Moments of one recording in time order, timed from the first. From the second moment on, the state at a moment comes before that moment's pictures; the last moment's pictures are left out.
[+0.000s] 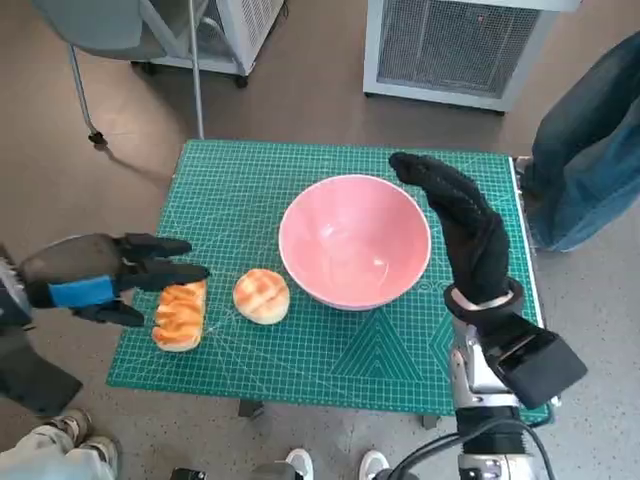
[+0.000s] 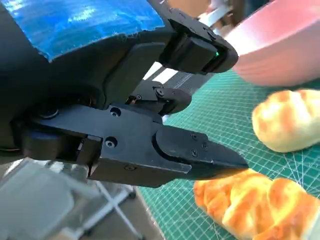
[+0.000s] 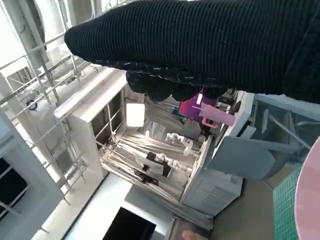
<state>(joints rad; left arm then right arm) -0.62 1.13 -0.24 0.57 1.27 -1.10 0.41 -0.51 -0.05 -0.03 0.38 0.22 -0.76 0.37</state>
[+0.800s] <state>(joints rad) -0.87 1.05 -0.69 0.83 1.51 -0.98 0.71 -0.49 -0.05 -0.04 0.32 0.23 -0.73 0.36</state>
